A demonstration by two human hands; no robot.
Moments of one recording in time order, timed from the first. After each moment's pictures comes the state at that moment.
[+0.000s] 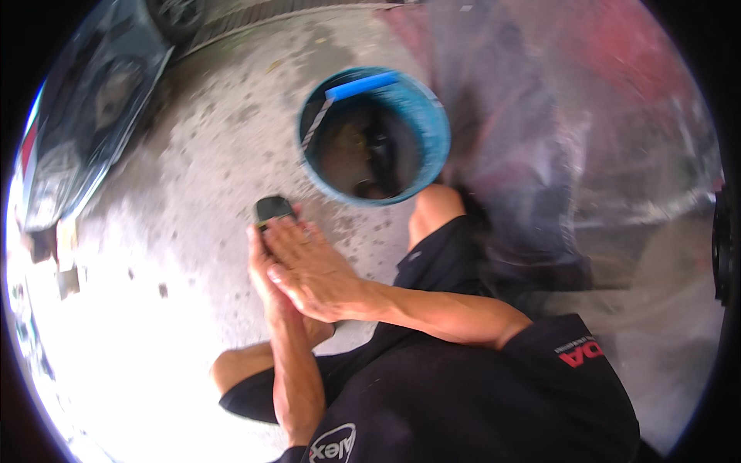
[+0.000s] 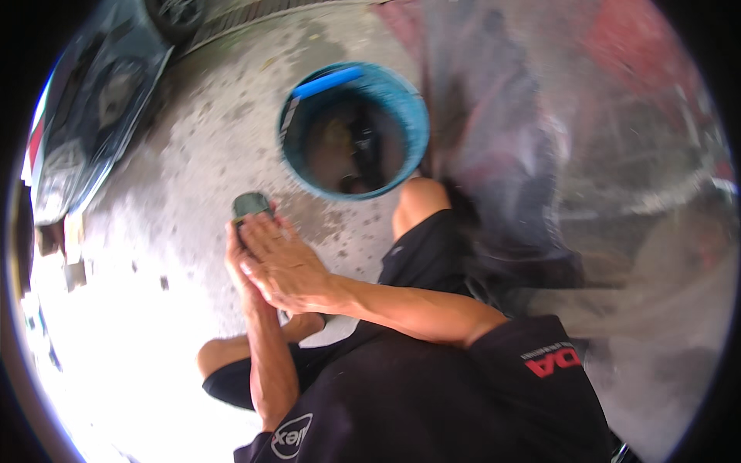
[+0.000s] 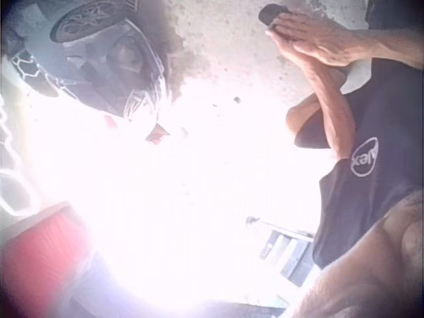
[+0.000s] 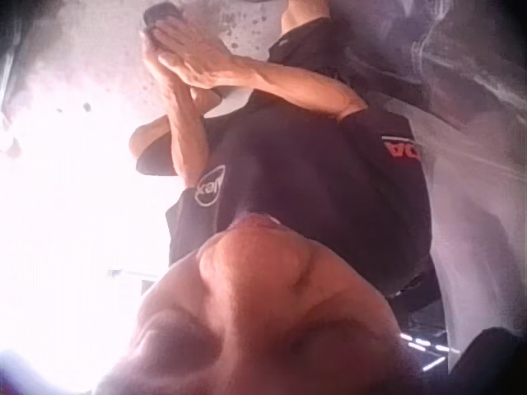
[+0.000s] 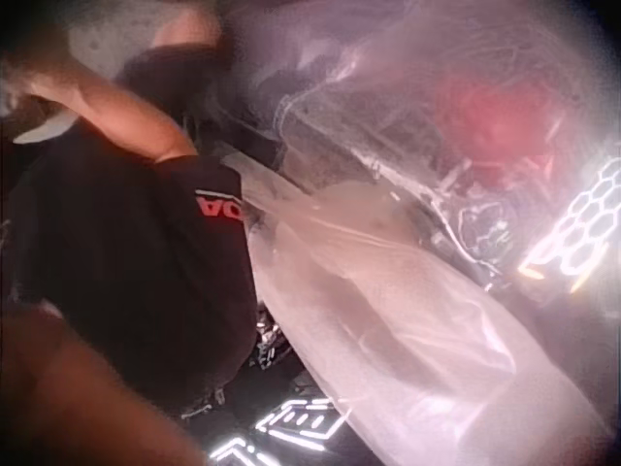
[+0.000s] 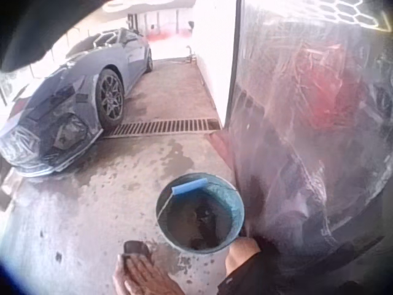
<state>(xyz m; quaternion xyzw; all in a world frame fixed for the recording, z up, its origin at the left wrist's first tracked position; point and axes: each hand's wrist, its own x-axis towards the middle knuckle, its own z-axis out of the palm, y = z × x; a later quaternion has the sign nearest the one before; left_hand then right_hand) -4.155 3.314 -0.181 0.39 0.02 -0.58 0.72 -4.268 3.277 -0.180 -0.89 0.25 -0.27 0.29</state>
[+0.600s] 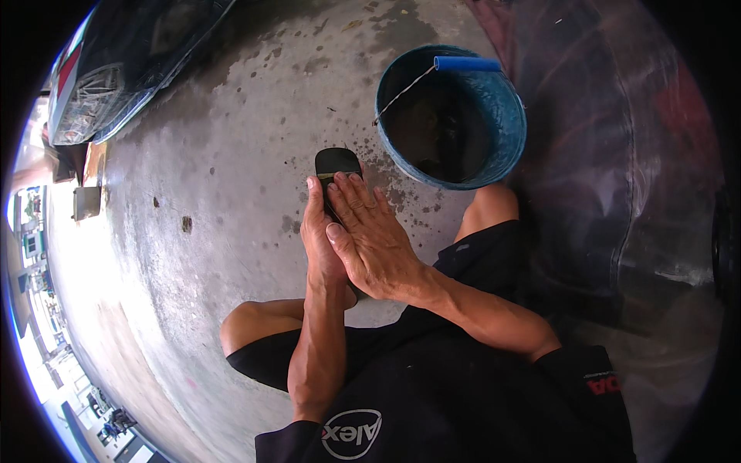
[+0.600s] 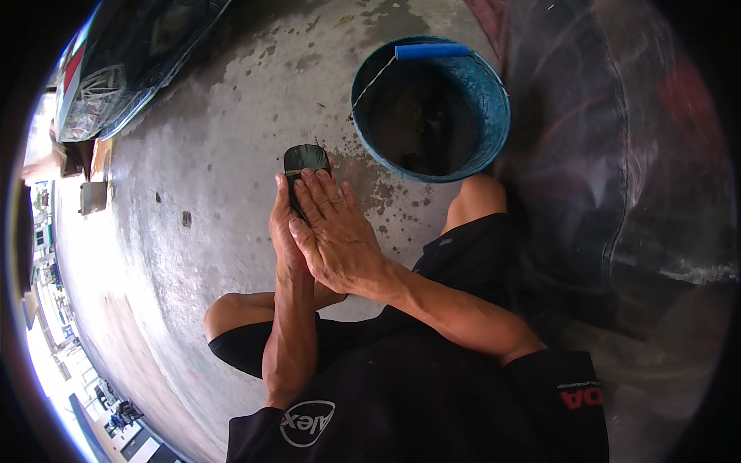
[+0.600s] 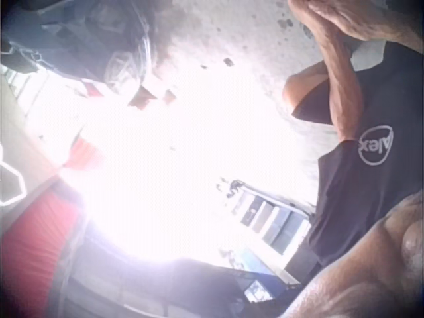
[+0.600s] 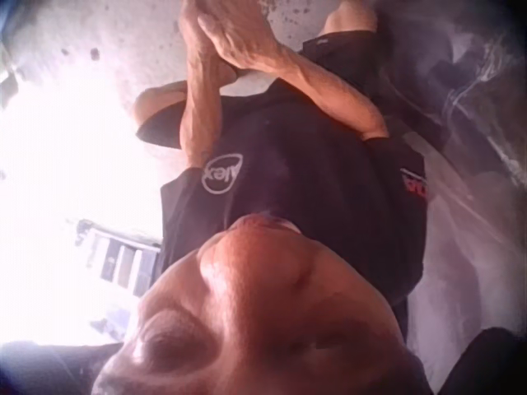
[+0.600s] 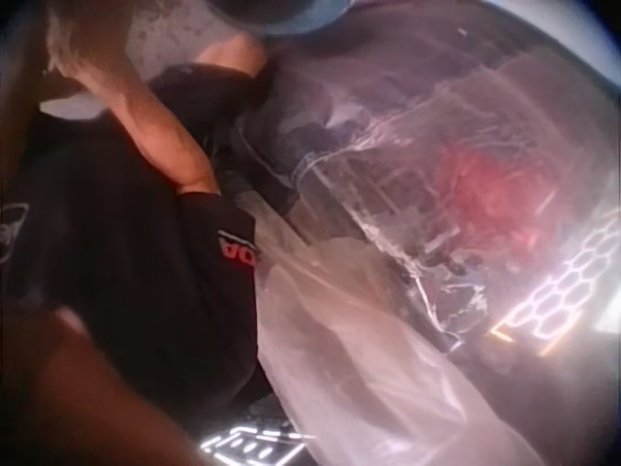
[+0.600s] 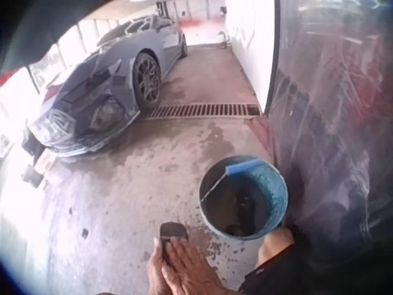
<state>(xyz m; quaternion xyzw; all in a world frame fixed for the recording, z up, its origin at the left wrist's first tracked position) -4.159 3.321 -0.177 0.34 -0.01 -0.58 0.74 -4.268 3.285 -0.176 -0.85 0.27 -0.24 0.38</state>
